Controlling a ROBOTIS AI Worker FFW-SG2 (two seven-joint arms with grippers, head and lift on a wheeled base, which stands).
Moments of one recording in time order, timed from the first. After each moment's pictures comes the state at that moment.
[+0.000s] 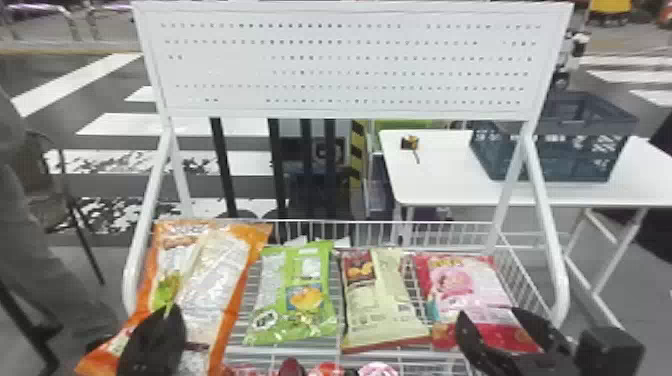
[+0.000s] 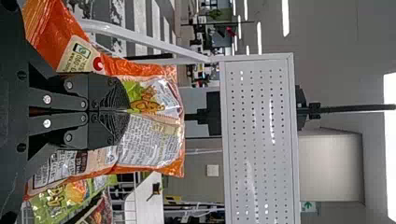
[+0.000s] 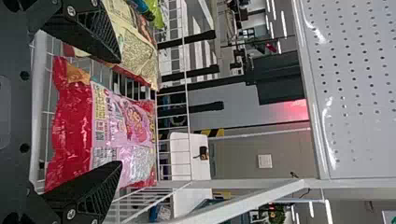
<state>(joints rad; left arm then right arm) 0.80 0.21 -0.06 -2.43 0.04 0.04 0.18 0.35 0.00 -0.09 -1.97 -0.09 0.24 0.25</state>
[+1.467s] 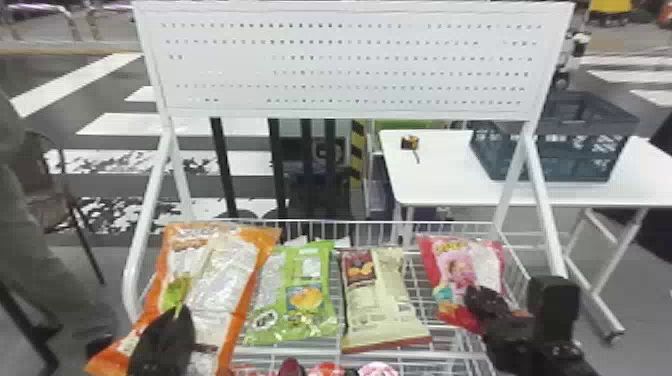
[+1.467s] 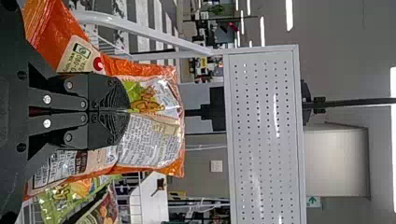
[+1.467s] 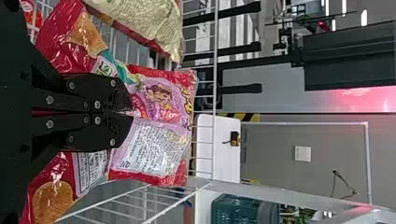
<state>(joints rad) 0.78 0.22 -0.08 -2.43 0.03 0.07 0.18 0.14 0.00 -0.05 -1.86 0.03 0.47 0.15</state>
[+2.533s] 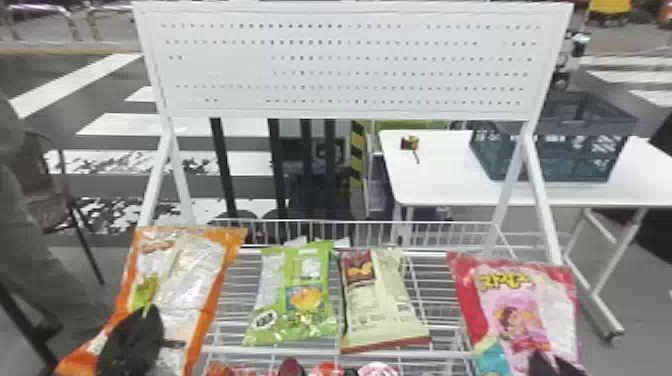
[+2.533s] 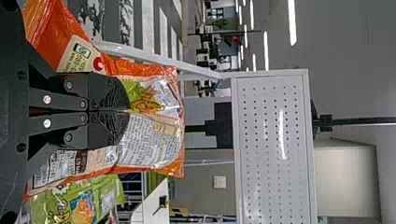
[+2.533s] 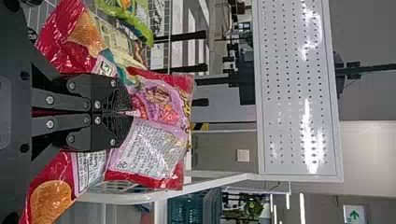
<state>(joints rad) 0.75 0.22 0.02 -2.37 0.12 0.06 0.17 0.90 0.00 -0.06 -2.48 -0.05 0.14 0.16</state>
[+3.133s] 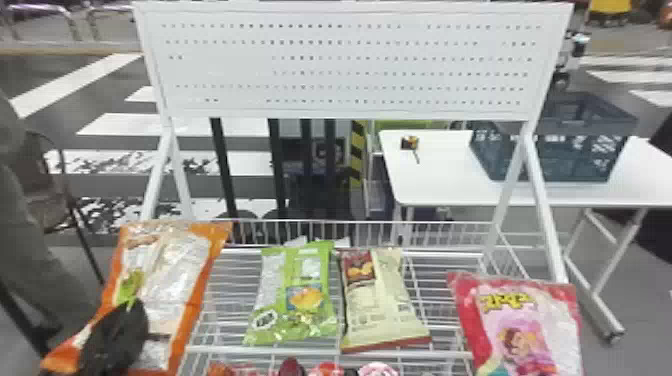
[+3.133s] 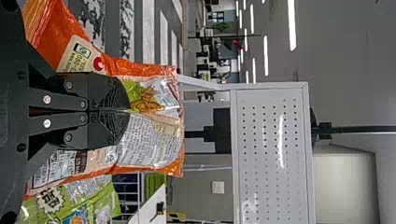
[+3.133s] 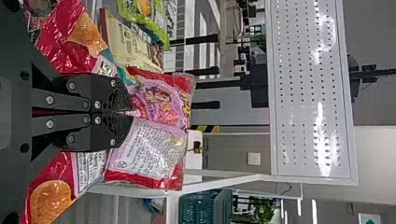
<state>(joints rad) 0.74 0.23 0.08 -2.36 0.17 0.06 0.14 0.97 0.00 -0.08 -2.49 -0.06 0.12 0.20</state>
